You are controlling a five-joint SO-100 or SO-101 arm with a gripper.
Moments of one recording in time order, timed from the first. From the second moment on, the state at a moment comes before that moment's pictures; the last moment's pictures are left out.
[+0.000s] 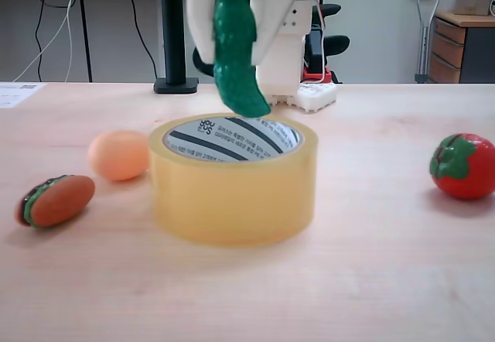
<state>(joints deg) 5.5 114.4 117.5 47.1 80.2</state>
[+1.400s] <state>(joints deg) 5.3 134.4 135.0 46.6 80.2</state>
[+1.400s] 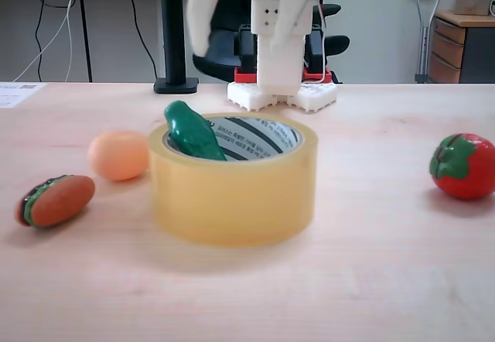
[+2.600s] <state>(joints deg) 11.0 192.5 178.9 68.2 80.2</state>
